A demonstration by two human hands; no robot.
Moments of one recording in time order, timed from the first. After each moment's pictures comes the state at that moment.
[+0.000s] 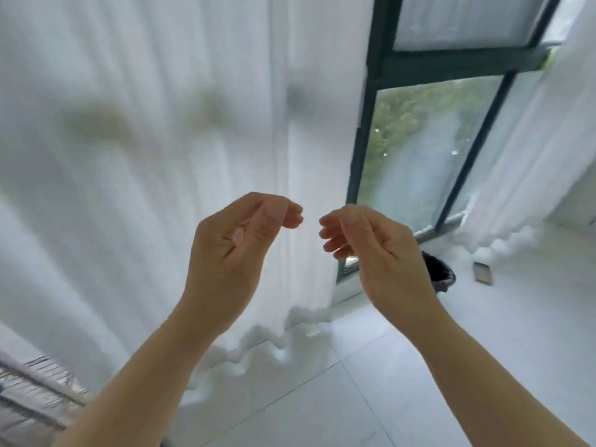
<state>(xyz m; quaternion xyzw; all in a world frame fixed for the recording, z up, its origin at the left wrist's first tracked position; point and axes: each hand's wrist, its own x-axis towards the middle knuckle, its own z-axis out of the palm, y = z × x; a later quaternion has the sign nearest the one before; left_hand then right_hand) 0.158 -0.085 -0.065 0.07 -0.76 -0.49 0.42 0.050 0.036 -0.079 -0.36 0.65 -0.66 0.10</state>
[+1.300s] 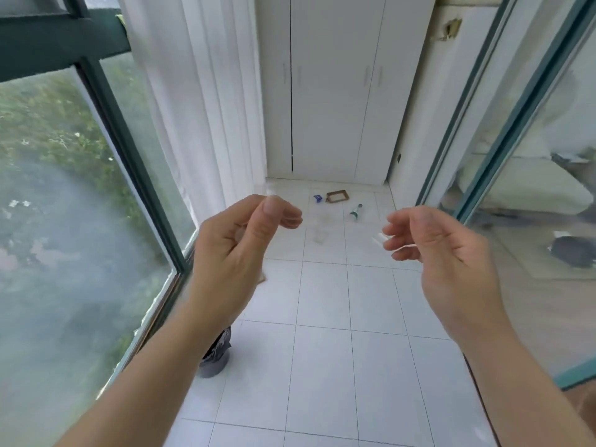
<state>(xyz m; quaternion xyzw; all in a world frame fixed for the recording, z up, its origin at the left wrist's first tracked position) -0.603 0.273 -0.110 -0.28 -0.69 -0.66 0.11 -0.522 0.471 -0.115 0.06 0.75 -0.59 -0.29</state>
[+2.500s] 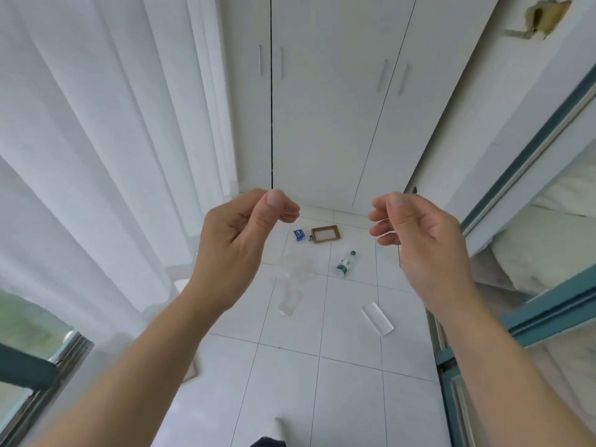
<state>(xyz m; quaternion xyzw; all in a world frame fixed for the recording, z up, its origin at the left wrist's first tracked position) -1.206 0.673 -0.165 -0.21 -0.71 -0.66 0.08 -1.155 0.870 -0.156 0.08 0.78 -0.58 -0.22</state>
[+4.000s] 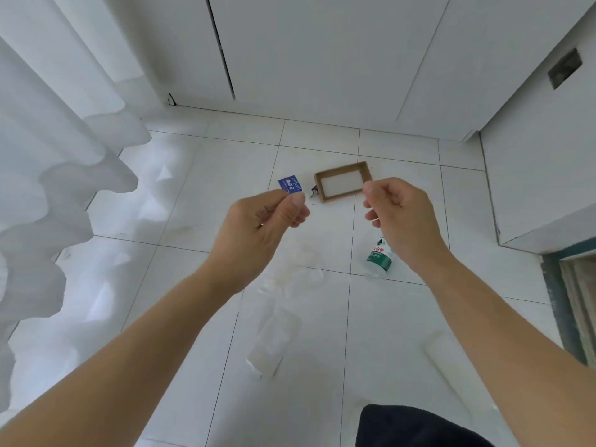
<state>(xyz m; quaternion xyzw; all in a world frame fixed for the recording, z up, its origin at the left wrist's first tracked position) -1.722 0.936 -0.754 -0.15 -0.81 -0.56 -0.12 -1.696 1.138 -0.783 0.20 0.83 -0.51 -0.08</state>
